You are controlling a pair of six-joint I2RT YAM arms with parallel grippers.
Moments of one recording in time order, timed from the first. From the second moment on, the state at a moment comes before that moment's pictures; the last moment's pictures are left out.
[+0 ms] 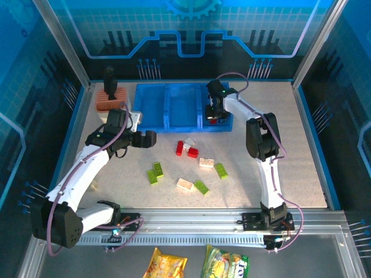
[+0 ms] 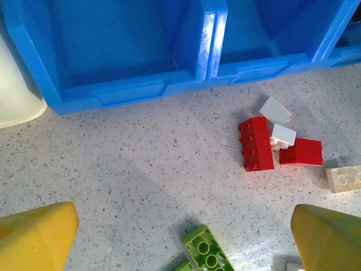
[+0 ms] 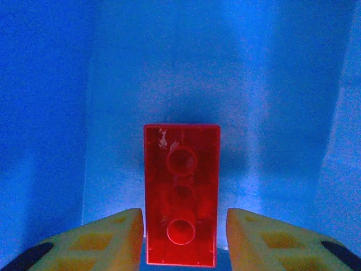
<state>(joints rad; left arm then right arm) -0.20 1.15 0.95 -0.67 0.17 -0.17 0.36 2.29 1.92 -0.86 0.05 0.25</state>
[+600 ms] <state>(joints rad) -0.21 1.19 0.95 -0.71 0.17 -0.19 0.43 1.91 1.65 -0.86 0.05 0.25</state>
